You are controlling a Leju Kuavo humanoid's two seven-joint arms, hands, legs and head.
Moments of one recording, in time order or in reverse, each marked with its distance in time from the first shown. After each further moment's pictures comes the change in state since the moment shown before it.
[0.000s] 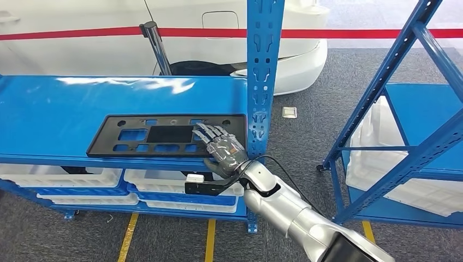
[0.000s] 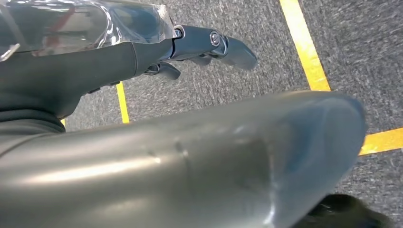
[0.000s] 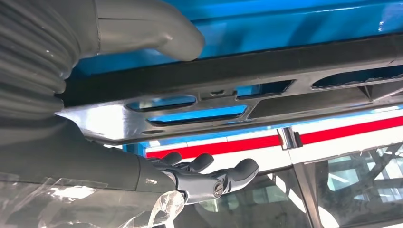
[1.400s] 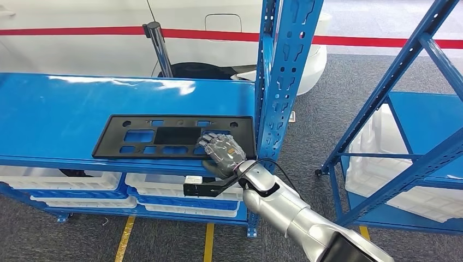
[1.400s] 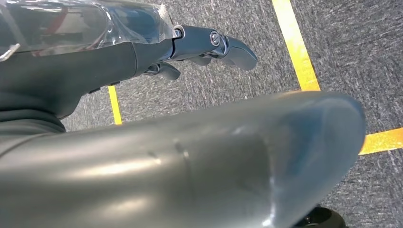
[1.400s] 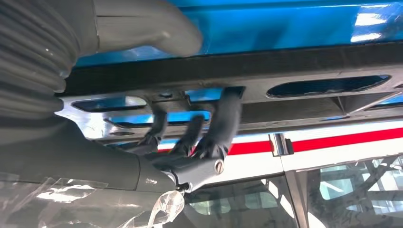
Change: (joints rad) left arm 0.008 -0.001 0.002 0.000 0.018 0.001 -0.019; right arm -0.001 0.002 0.000 -0.001 -0.002 0.030 -0.010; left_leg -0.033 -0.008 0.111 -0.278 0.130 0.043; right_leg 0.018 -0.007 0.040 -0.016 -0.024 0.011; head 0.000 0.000
